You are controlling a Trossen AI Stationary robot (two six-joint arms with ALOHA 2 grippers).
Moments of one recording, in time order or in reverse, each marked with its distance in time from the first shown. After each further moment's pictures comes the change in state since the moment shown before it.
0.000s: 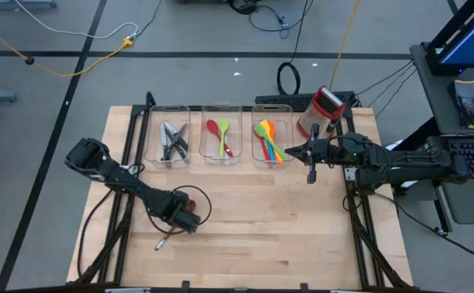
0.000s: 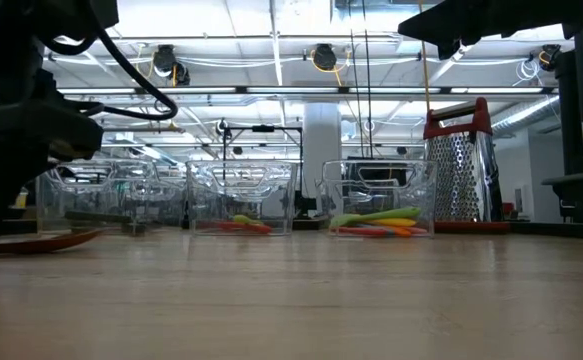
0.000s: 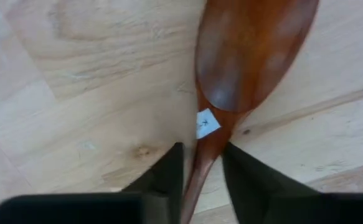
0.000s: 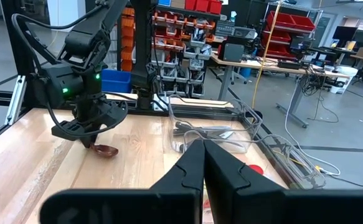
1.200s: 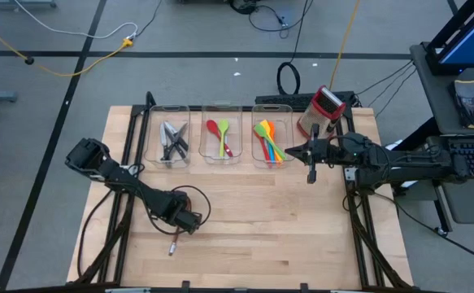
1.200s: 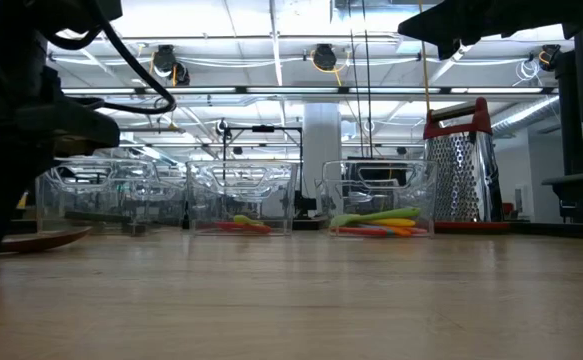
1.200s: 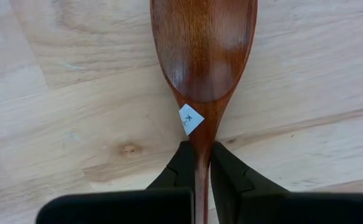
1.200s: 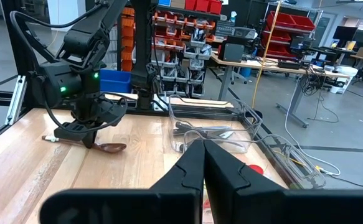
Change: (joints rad) left arm 0.006 -0.022 0.024 0.009 -0.048 -0.135; right arm 0.000 0.000 0.000 0.000 0.000 0.000
